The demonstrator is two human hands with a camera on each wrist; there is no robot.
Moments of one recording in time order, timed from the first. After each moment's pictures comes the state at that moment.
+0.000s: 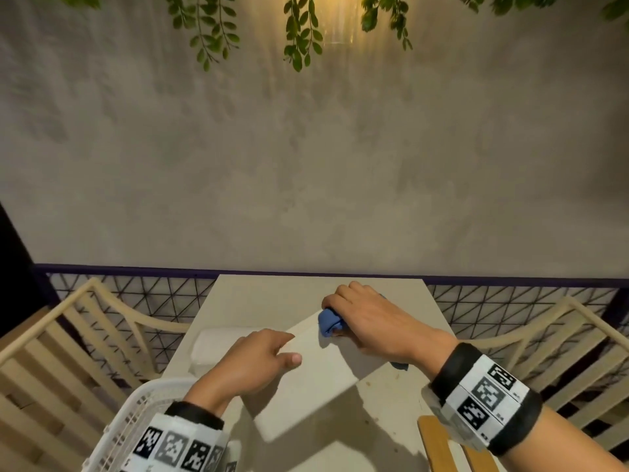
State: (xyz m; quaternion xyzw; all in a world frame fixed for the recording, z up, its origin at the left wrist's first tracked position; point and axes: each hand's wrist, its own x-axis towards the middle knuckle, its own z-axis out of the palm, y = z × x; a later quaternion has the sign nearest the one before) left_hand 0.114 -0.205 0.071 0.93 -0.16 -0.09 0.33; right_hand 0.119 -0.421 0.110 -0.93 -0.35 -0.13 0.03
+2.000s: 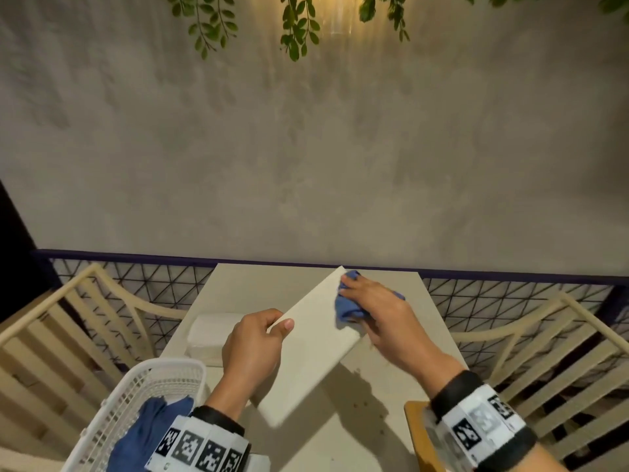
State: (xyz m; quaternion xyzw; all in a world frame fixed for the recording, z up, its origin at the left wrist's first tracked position) left_hand 0.088 -0.241 0.063 0.89 0.02 0.10 0.45; right_hand 0.098 -0.453 0.076 -0.87 -0.30 -0.27 0.27
